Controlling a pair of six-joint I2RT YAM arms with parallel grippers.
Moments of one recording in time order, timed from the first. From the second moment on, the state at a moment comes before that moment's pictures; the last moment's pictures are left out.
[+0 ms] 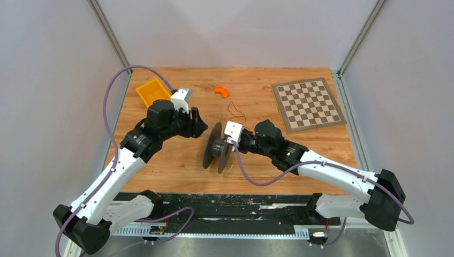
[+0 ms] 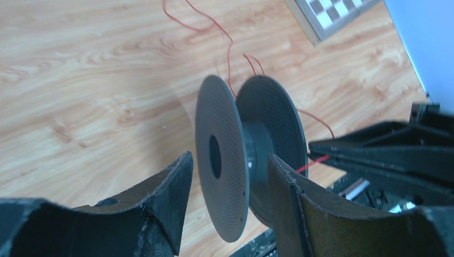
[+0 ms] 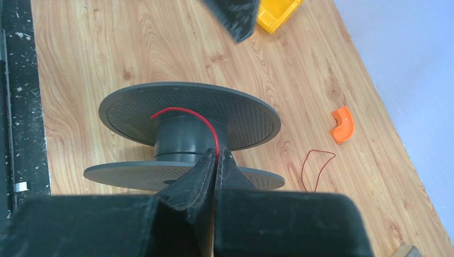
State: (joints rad) left arm -0.53 0.99 1.07 -0.55 0.11 -0.34; right arm 0.96 1.19 0.85 0.05 -0.16 -0.44
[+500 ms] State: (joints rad) left arm -0.53 1.03 0.92 -0.47 0.35 -0.29; right arm 0.96 1.25 0.85 0.11 -0.13 -0.46
